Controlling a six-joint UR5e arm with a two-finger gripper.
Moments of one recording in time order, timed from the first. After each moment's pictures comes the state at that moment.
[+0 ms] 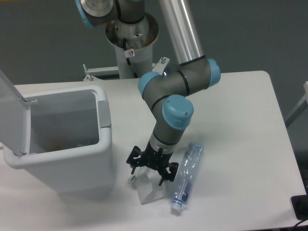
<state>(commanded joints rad) 2.39 -2.12 -1.69 -0.74 1.23 0.72</state>
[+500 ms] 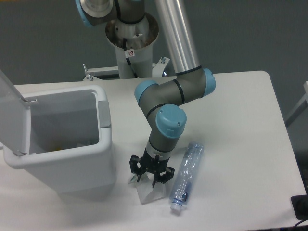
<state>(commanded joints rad) 2.37 -2.13 -1.68 -0.72 1.26 0.61</state>
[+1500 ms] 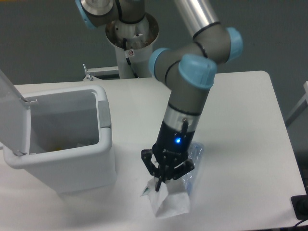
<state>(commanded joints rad) 2.46 -1.91 -1.40 -0.72 1.03 0.20</state>
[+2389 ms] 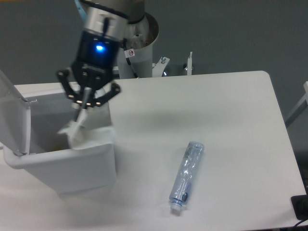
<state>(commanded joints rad) 2.19 -1.56 -1.73 -0.72 1.05 0.13</state>
